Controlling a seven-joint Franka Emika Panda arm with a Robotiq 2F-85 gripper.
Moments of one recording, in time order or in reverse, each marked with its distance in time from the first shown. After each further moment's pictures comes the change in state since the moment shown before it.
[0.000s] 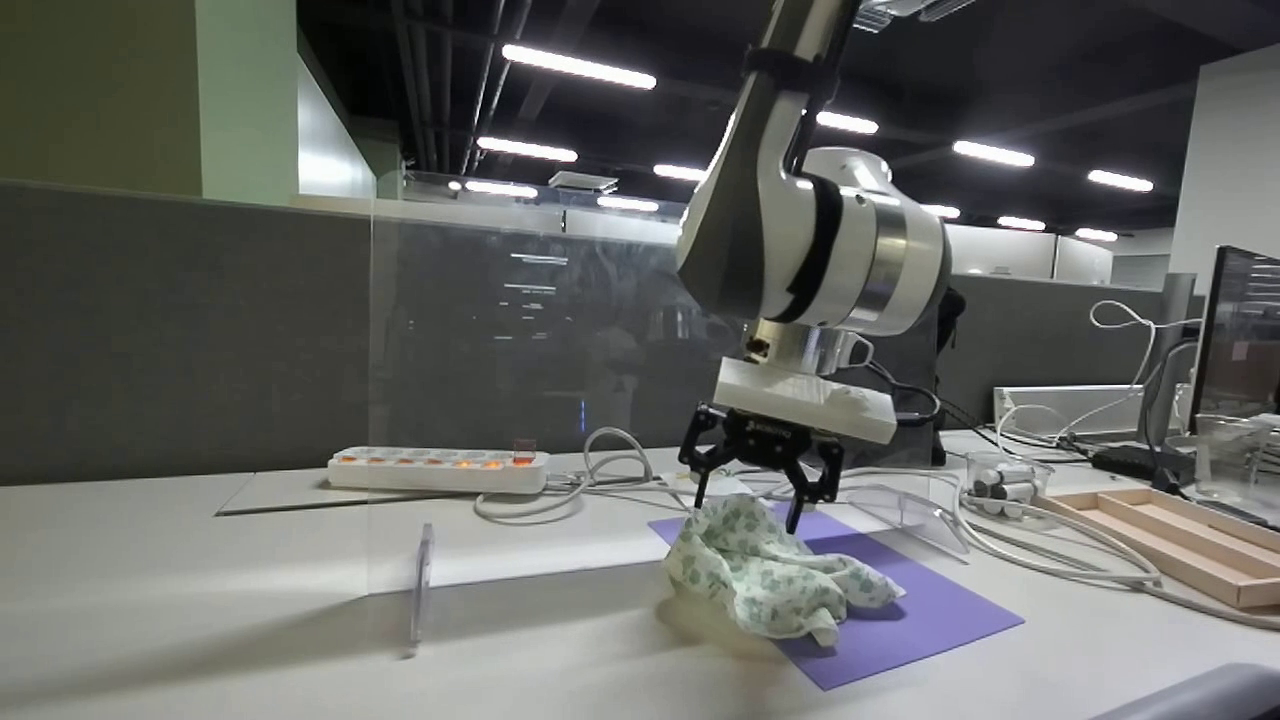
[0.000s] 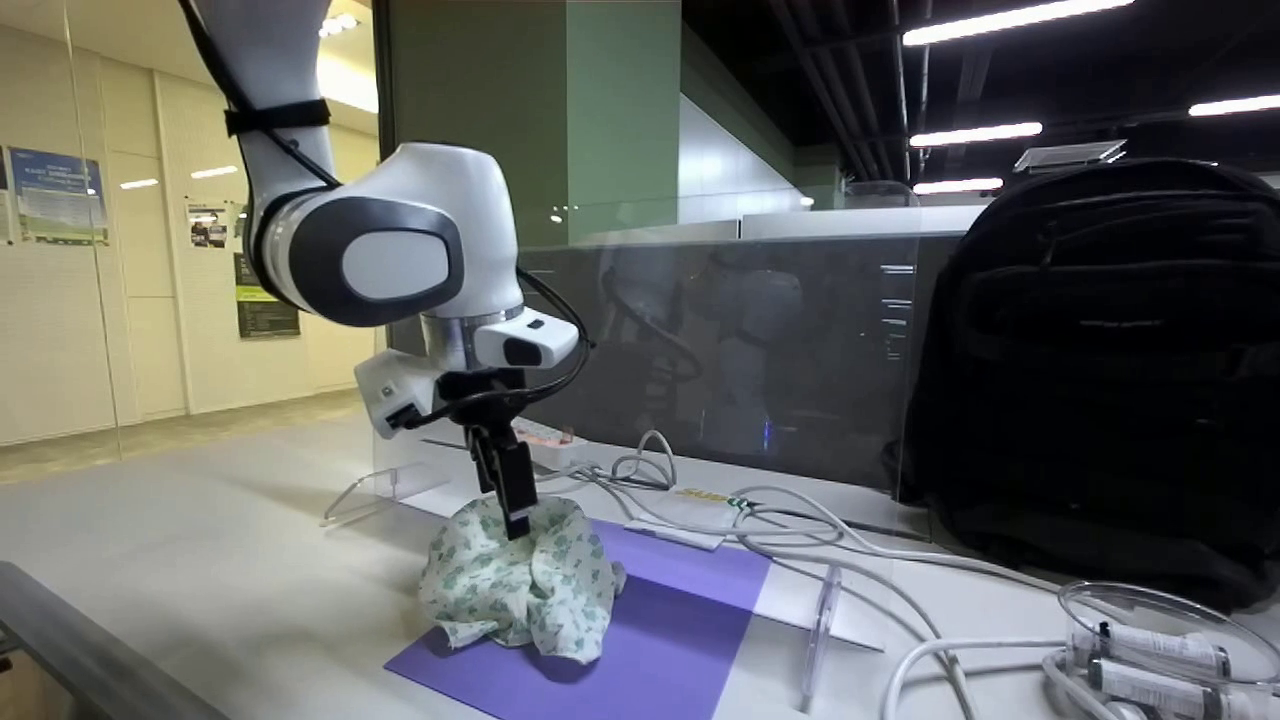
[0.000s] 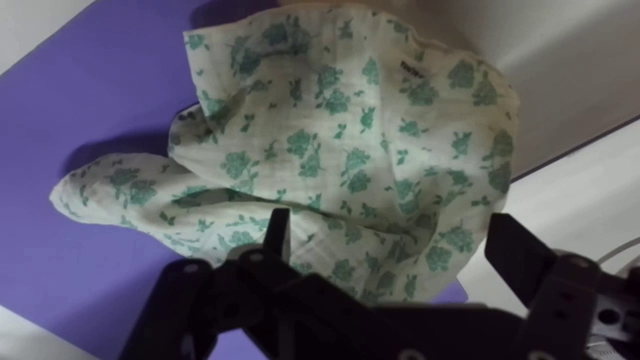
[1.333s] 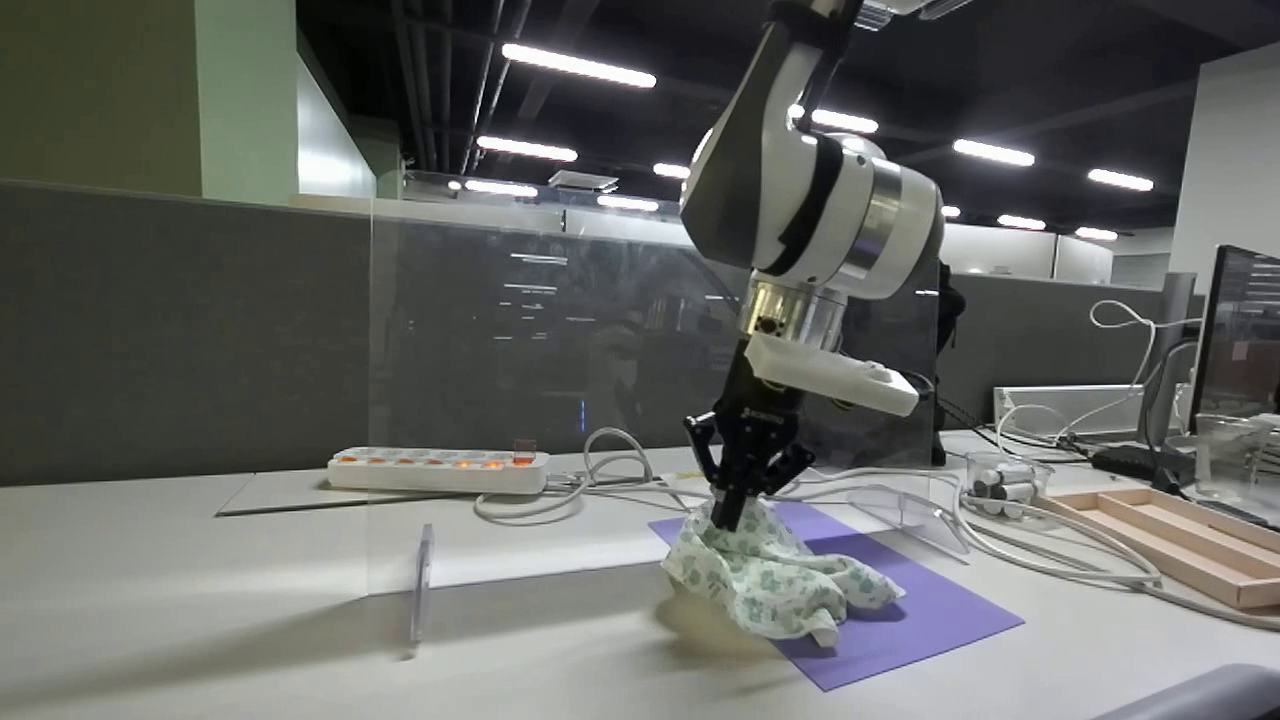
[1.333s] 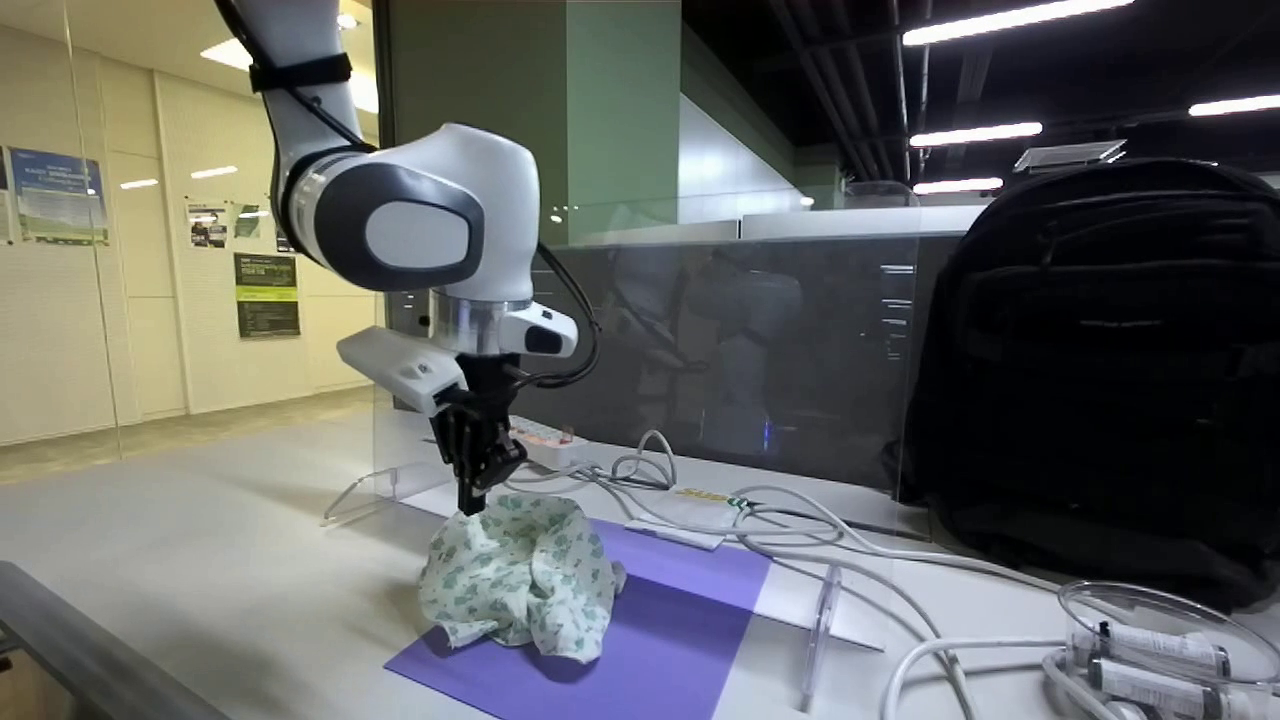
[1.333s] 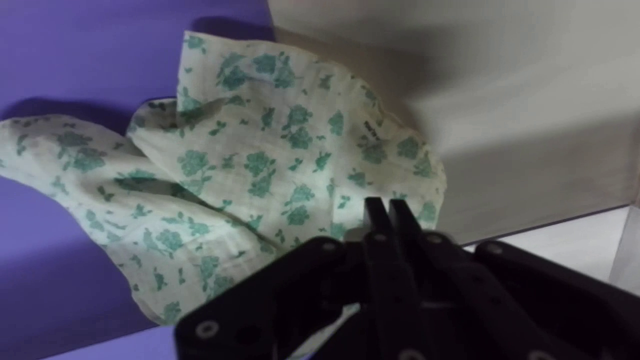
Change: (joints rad) arm -0.377 -0.038 0.347 0.030 0.008 -0.213 -0.388
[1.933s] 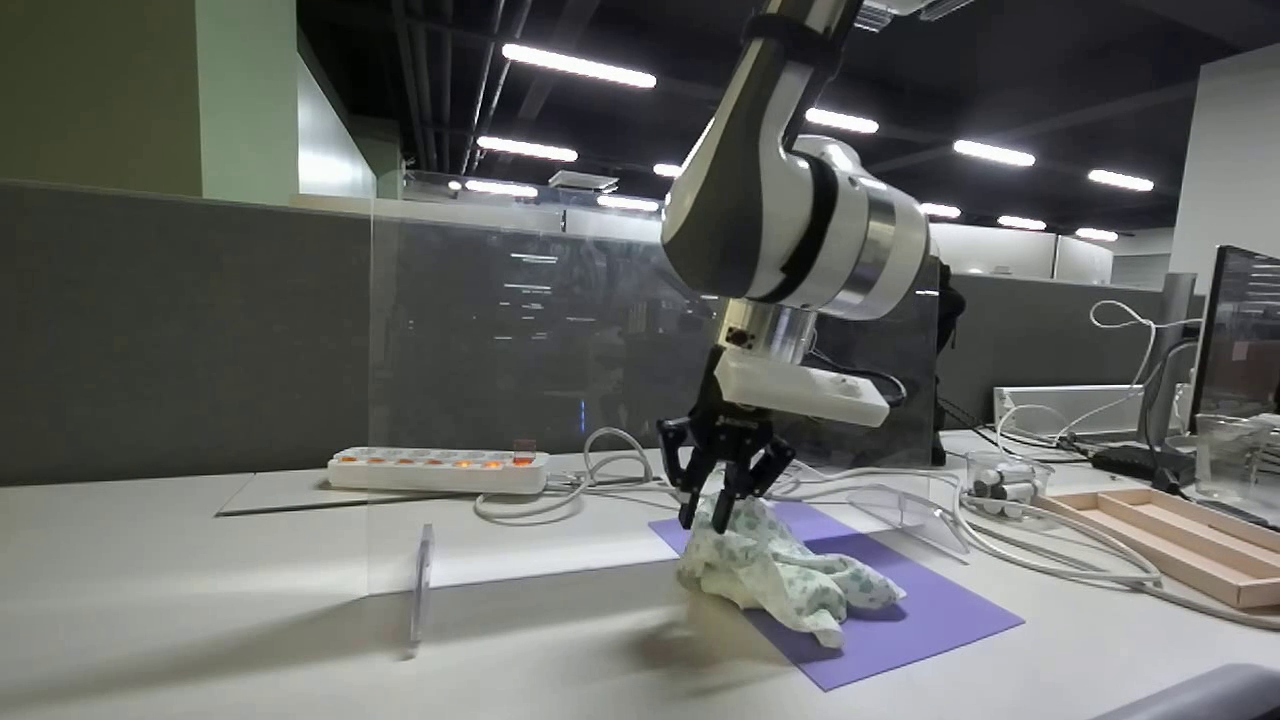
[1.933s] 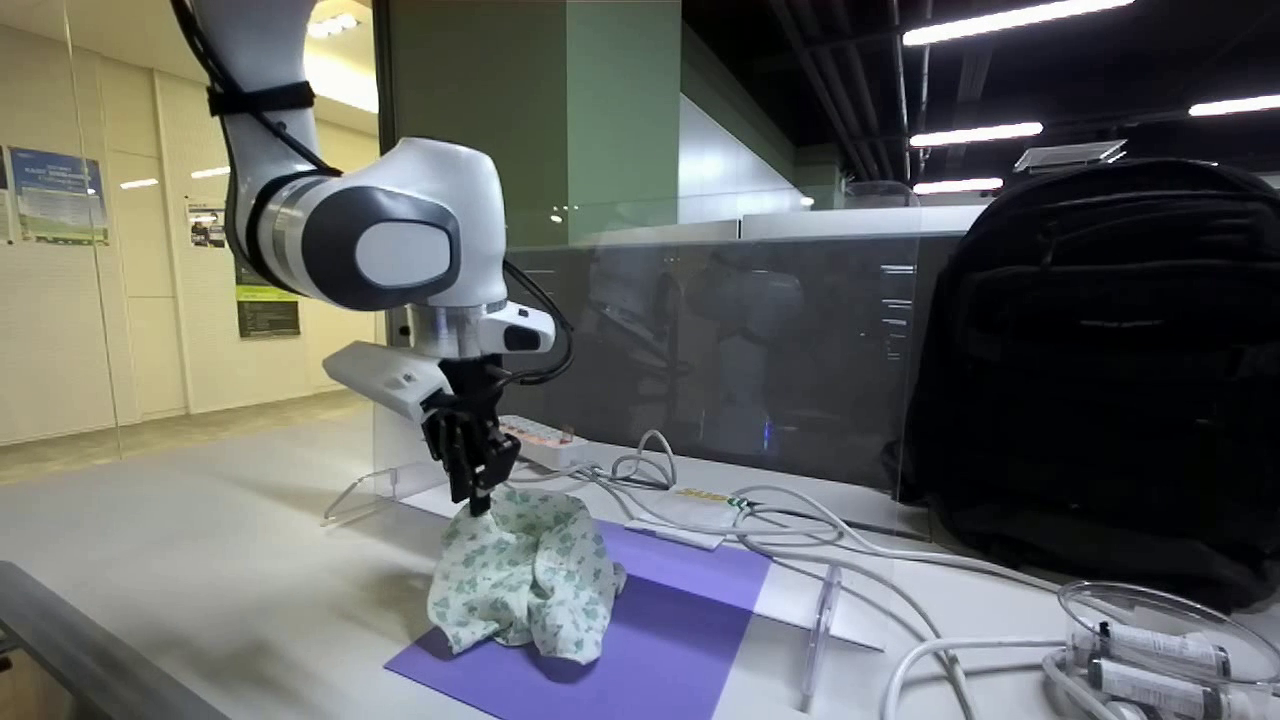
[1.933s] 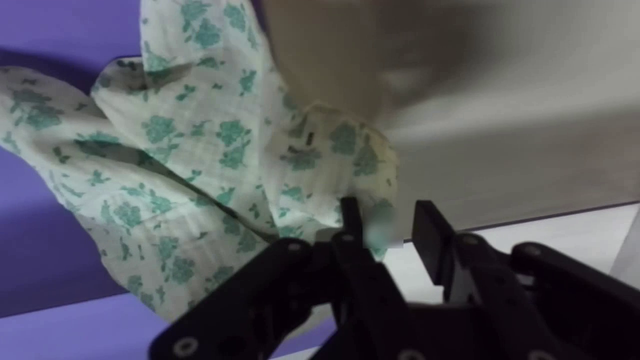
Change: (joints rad) arm 0.151 0.033 -0.093 -0.005 -0.133 0.136 0.133
